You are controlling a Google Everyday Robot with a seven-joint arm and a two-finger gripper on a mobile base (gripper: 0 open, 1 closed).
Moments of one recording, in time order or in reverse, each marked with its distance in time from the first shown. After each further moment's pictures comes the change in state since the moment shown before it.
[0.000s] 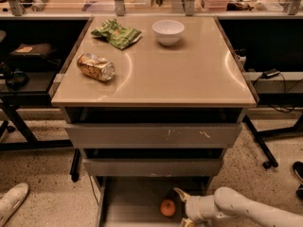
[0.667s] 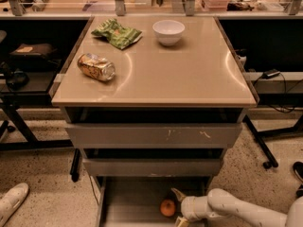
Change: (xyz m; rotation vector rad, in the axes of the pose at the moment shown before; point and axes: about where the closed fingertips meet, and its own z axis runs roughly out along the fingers) arm 0.031 -0.012 0.040 0.023 0.000 0.046
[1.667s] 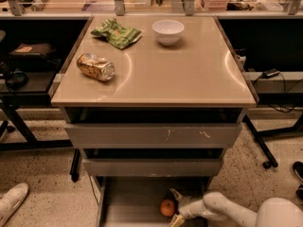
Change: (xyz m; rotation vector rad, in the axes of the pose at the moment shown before) arm 0.065 -0.030 0.066 0.013 -0.049 0.076
